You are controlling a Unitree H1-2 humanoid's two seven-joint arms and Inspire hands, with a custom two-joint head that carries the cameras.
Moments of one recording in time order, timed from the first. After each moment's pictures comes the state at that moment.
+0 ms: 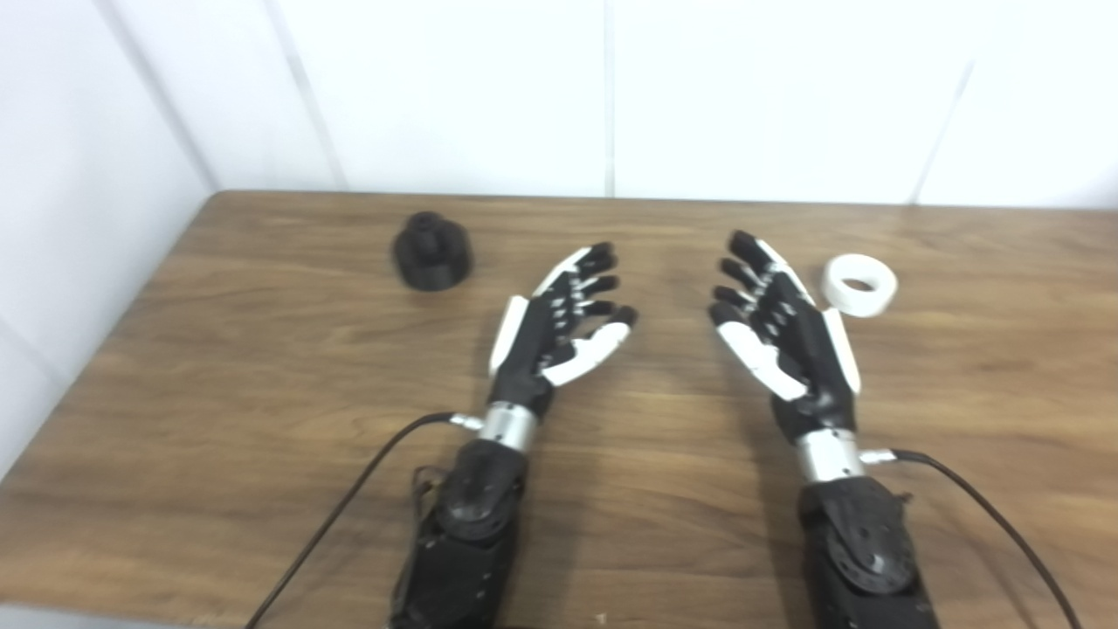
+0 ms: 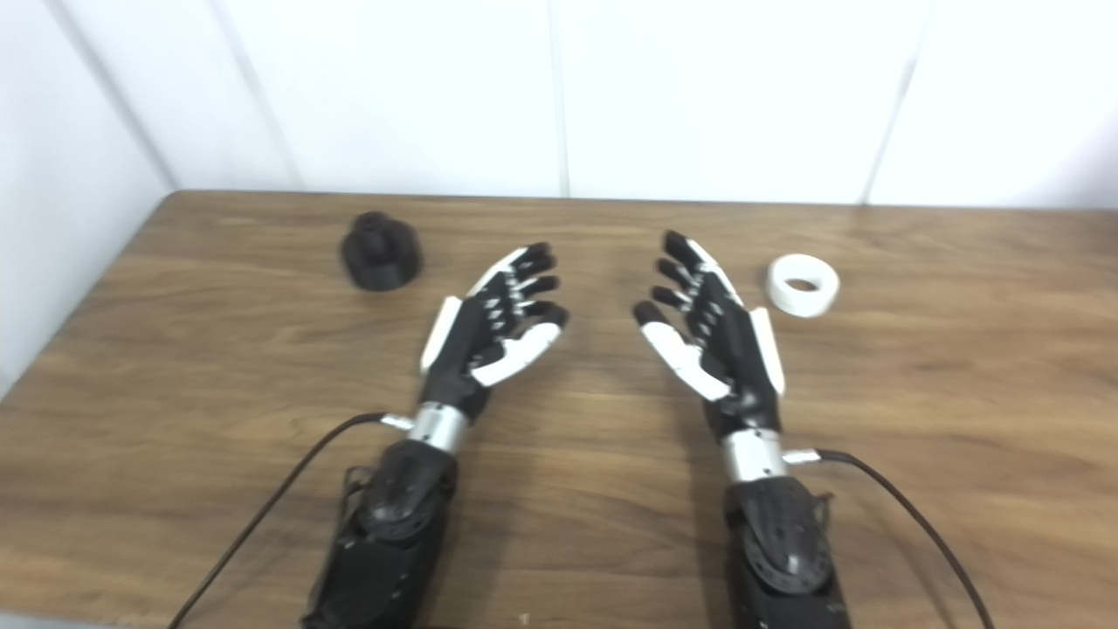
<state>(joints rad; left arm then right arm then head) -0.23 -0.06 -0.09 0.23 0.08 -0.23 -0.01 -0.19 0.05 0.07 0.13 0.01 -0.24 0.03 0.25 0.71</state>
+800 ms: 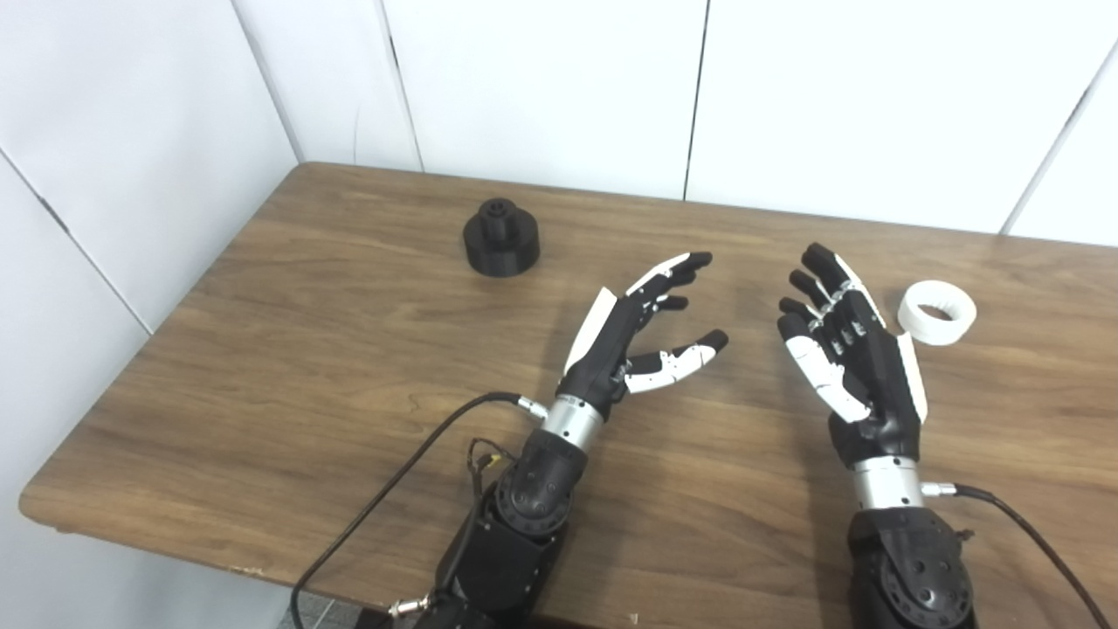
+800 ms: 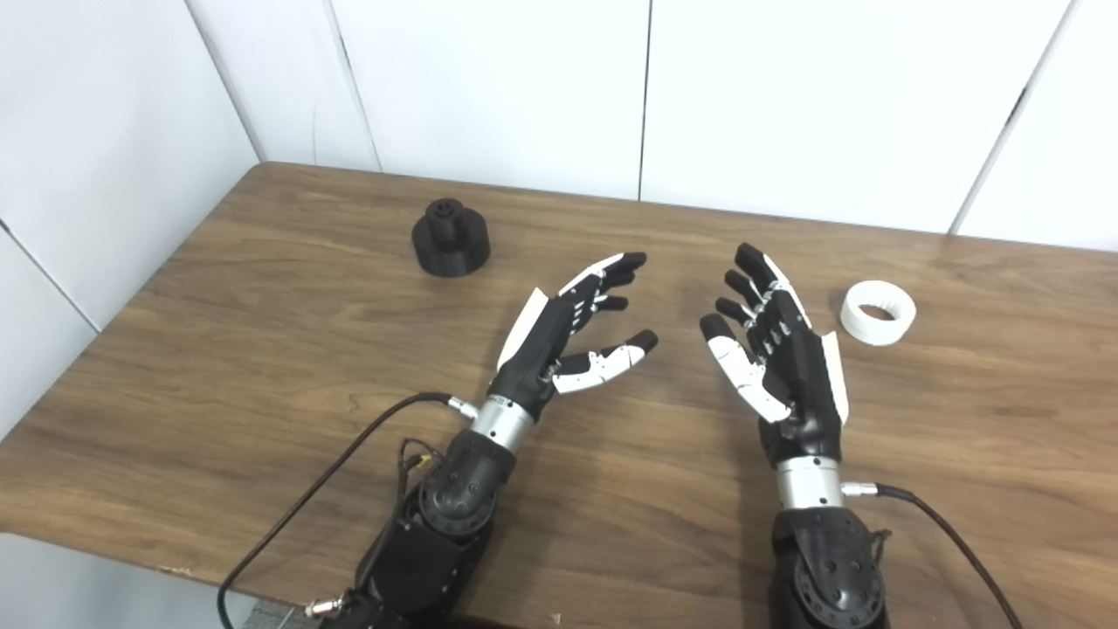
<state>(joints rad) -0.23 -0.03 -0.14 0.22 0.25 -0.28 0.04 -0.19 0.05 0.07 0.13 0.02 -0.24 0.04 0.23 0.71</state>
